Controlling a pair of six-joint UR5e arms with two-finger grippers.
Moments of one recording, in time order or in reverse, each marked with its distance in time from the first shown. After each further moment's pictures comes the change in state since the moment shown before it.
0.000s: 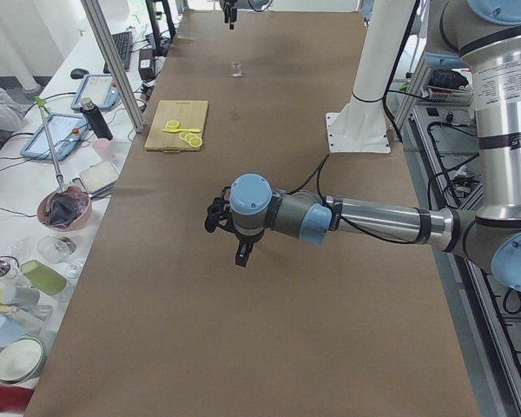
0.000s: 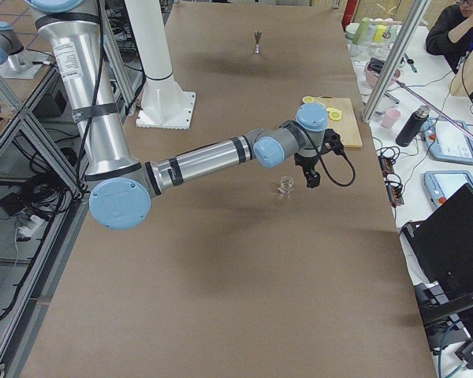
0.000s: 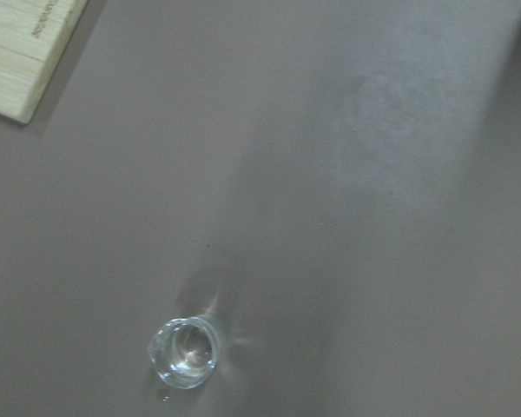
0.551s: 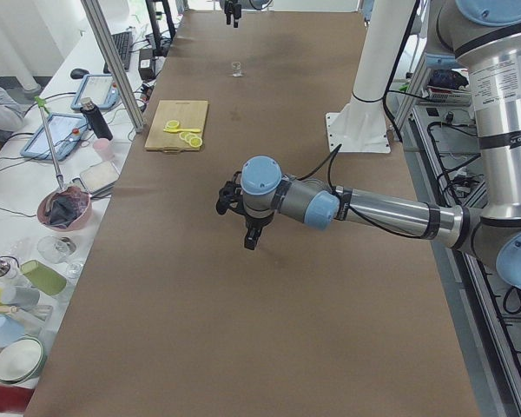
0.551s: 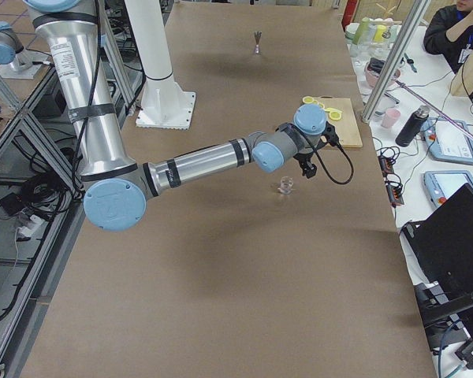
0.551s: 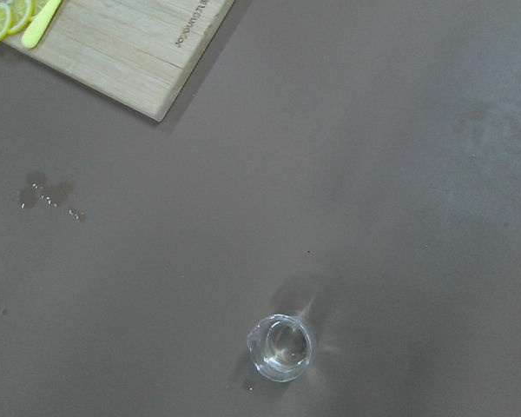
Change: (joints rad) left arm 0.050 0.059 -0.113 -0.059 0.052 -0.086; right arm 0.031 -0.020 0.005 0.072 0.139 -0.106
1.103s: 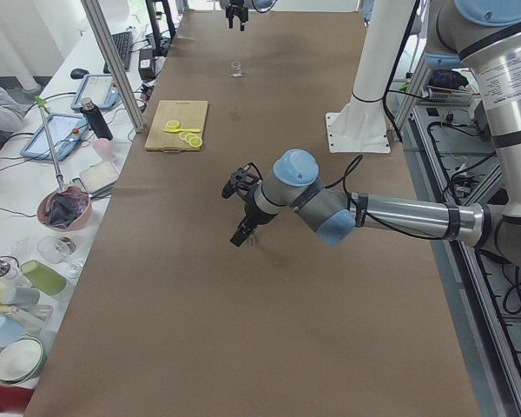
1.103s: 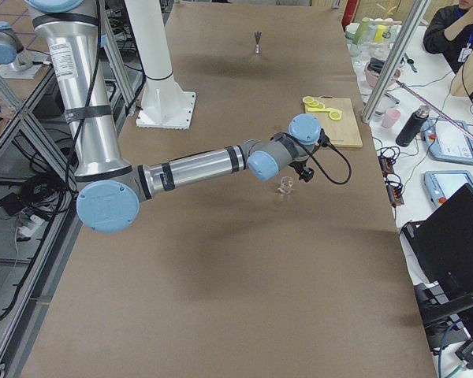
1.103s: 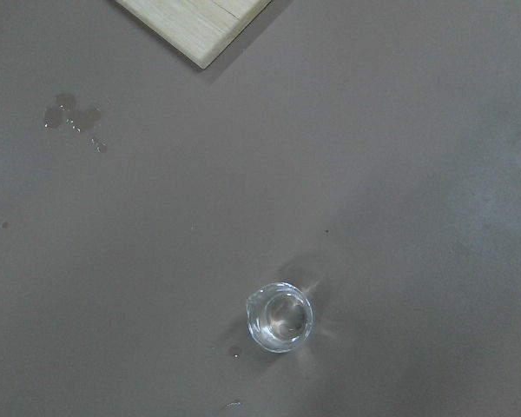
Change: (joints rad) left arm 0.000 0.105 0.006 -0.518 0.271 -0.071; right arm -0.036 -0.040 -0.025 0.051 0.004 -0.188
